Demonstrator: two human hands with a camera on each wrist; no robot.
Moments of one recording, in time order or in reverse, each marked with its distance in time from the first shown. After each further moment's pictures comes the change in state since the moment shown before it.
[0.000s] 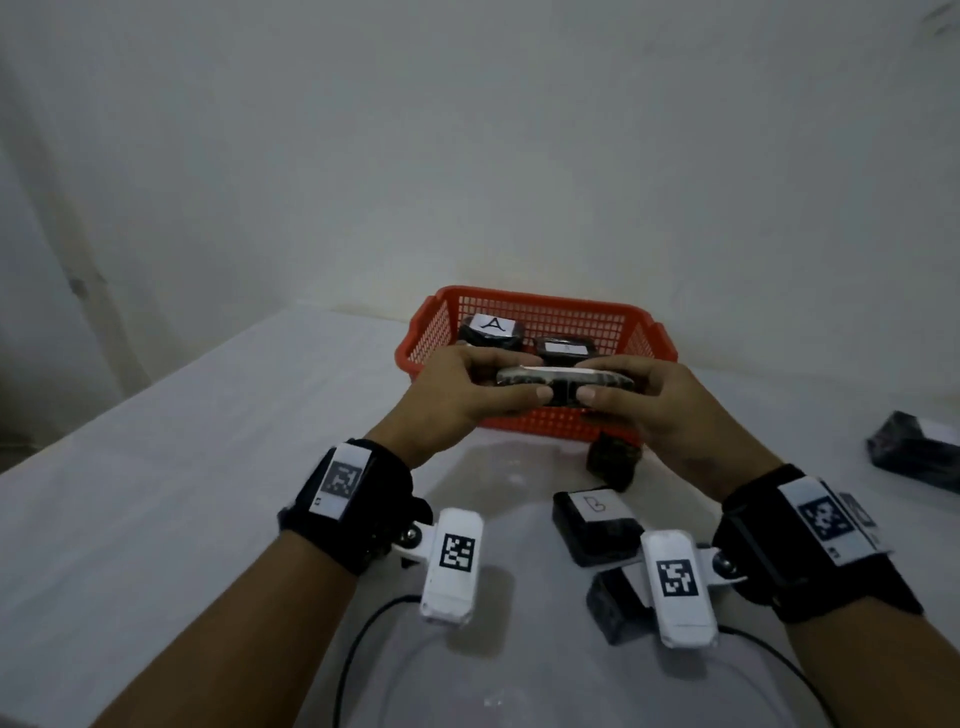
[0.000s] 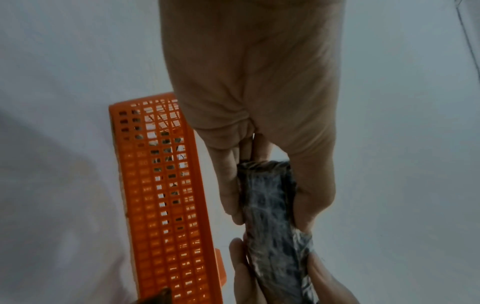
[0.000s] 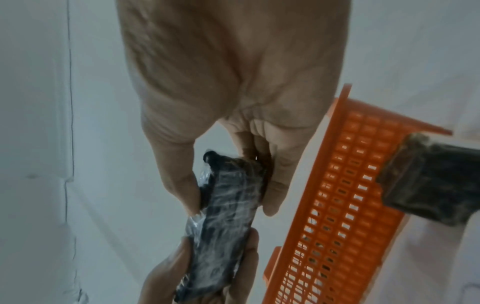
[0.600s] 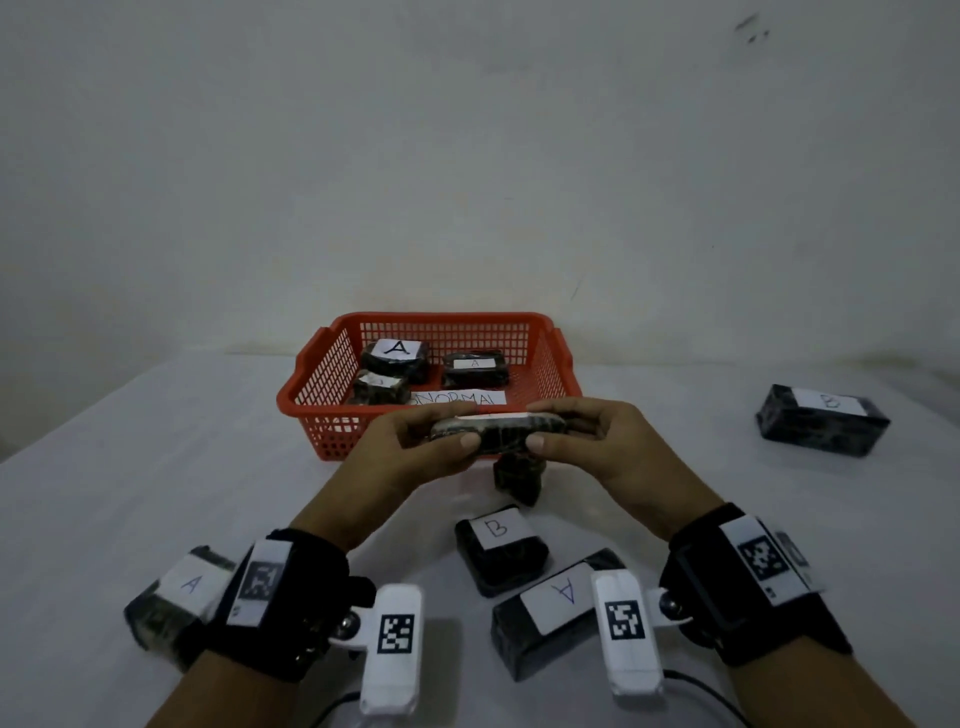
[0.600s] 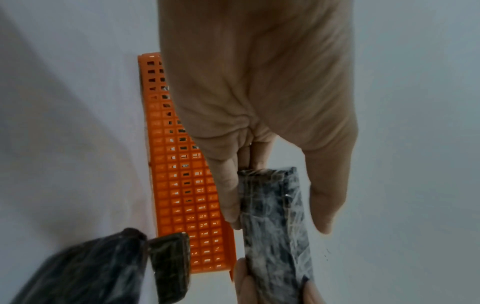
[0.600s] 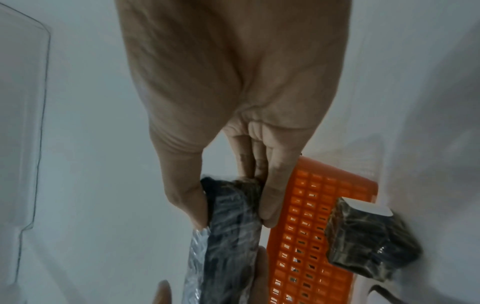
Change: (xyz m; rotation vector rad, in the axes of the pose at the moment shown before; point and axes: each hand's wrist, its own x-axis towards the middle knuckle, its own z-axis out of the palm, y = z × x) left_hand 0.009 -0.025 0.050 -0.202 -0.101 -0.071; right_hand -0.030 0.033 -0.048 0.039 0.144 0.031
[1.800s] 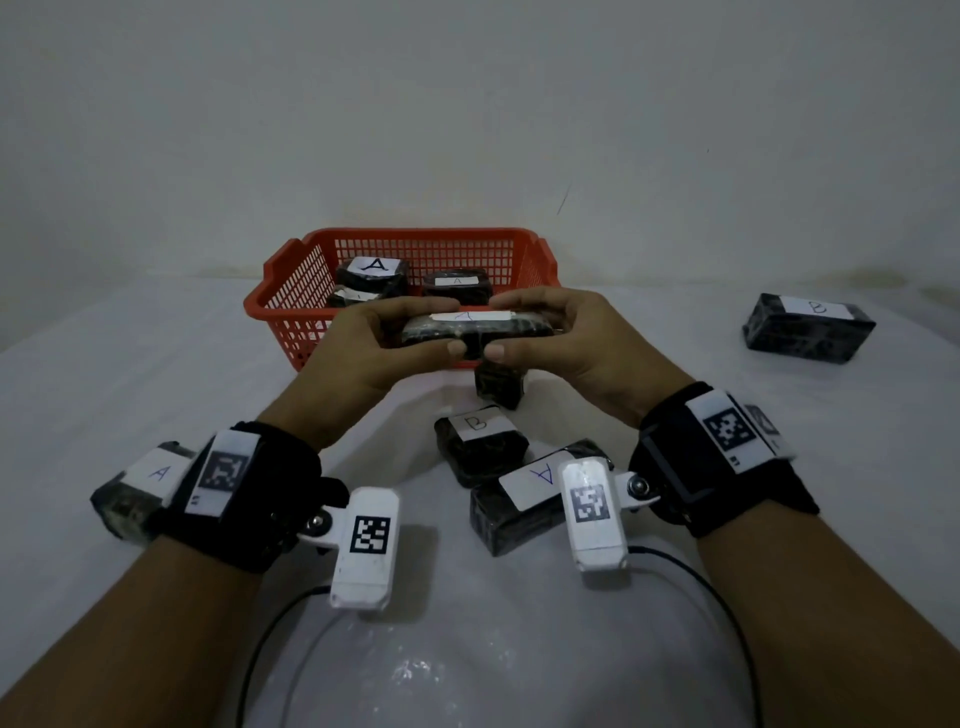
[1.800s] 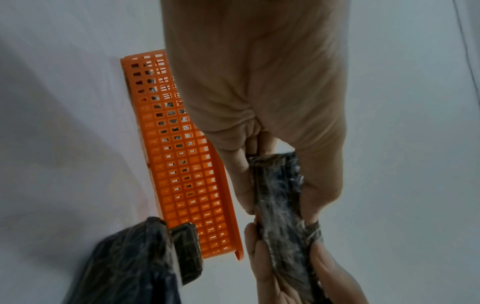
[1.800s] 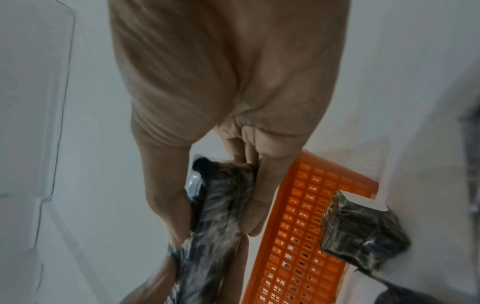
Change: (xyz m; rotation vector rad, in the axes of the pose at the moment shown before) left_hand -0.013 0.003 0.009 0.147 0.031 0.127; right_hand -0.003 0.000 0.013 -0.054 -0.055 -0.046
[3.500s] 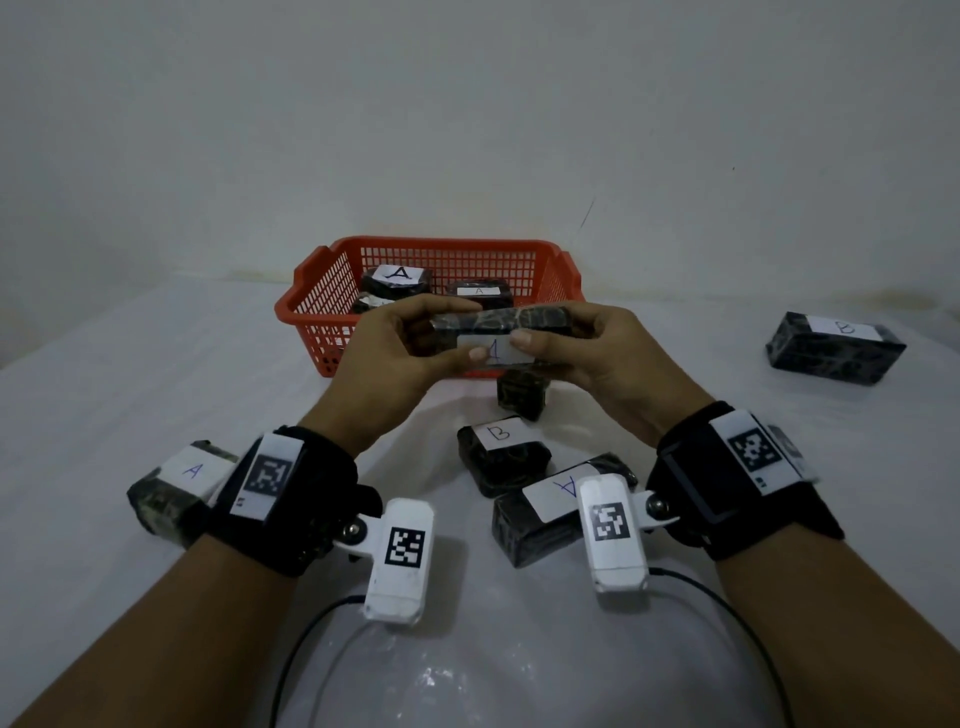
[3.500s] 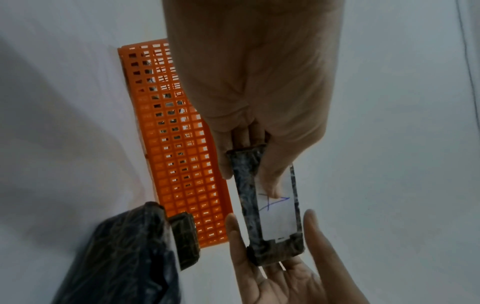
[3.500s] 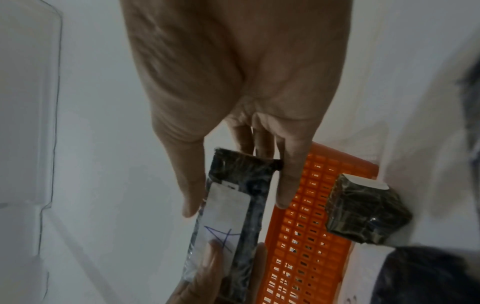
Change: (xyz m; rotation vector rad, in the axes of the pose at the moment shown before) left_hand 0.000 -0.001 0.006 -0.051 0.112 0.060; right_hand 0.001 -0.001 0.008 0.155 0.043 0.042
